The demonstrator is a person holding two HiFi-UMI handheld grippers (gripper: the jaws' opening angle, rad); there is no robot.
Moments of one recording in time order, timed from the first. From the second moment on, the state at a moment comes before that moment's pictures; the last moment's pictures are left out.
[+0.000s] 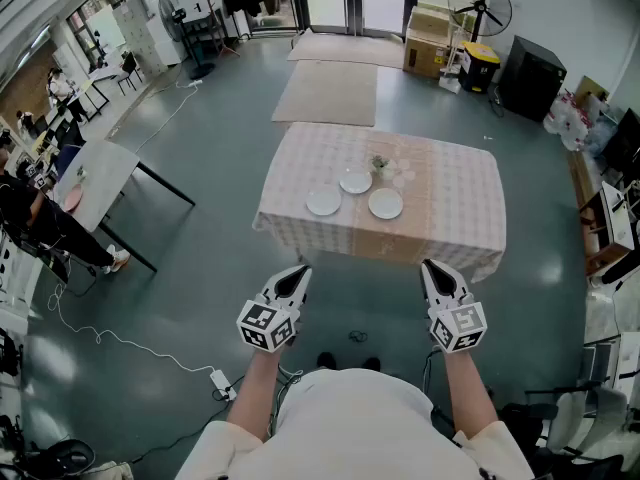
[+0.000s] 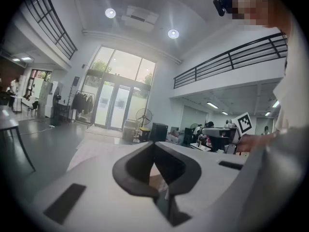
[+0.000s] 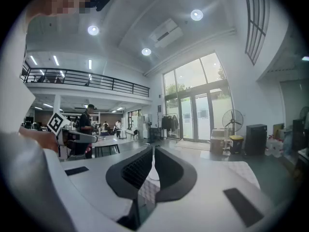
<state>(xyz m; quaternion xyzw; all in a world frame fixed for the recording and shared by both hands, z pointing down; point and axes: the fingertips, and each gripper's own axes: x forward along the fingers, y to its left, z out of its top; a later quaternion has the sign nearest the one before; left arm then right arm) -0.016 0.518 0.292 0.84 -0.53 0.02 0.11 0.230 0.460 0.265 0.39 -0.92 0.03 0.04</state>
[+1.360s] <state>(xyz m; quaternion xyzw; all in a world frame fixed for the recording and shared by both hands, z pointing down) -0.021 0.505 0.286 0.86 -0.50 0.01 0.12 0.204 0.451 0.263 0.40 -0.92 0.06 0.04</state>
